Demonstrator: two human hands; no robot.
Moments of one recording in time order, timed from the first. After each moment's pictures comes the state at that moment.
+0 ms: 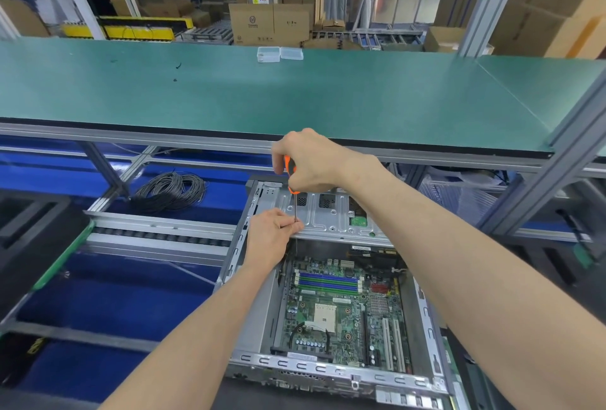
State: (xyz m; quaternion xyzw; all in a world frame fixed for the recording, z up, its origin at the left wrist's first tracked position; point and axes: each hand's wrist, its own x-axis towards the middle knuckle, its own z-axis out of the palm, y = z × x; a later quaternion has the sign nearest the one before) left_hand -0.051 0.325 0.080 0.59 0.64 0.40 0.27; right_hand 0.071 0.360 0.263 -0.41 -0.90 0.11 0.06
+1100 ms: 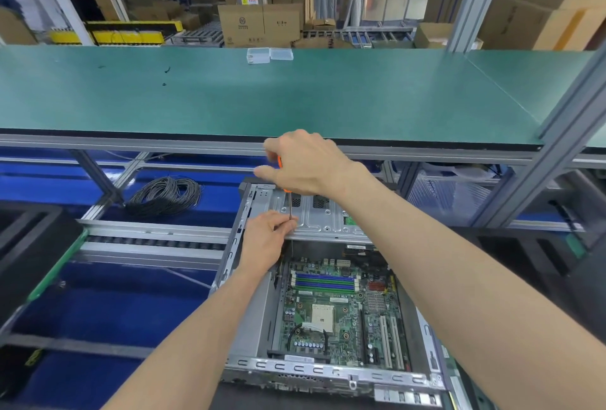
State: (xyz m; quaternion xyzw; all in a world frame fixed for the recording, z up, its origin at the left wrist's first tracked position) left_hand -0.053 0.330 0.074 0.61 0.62 0.40 0.29; right_hand 0.071 0.363 0.247 -0.46 -0.88 0.05 0.12
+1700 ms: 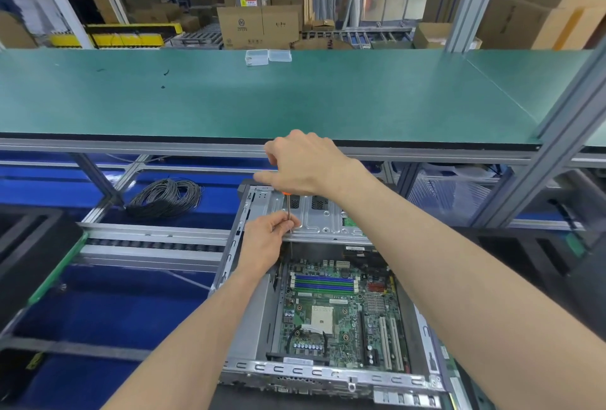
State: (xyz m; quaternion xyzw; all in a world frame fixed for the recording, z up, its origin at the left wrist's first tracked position) left_hand -0.053 0.330 0.074 0.59 0.61 0.40 0.34; right_hand 0.071 0.362 0.254 -0.48 -0.87 0.04 0.09
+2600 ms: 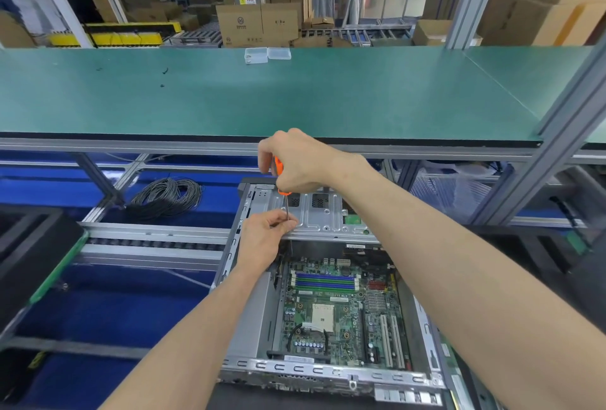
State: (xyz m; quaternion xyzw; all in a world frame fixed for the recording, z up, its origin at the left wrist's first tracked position) left_hand -0.054 0.328 0.078 0.57 0.61 0.43 0.35; right_hand 0.073 0.361 0.262 -0.41 -0.90 0.14 0.08
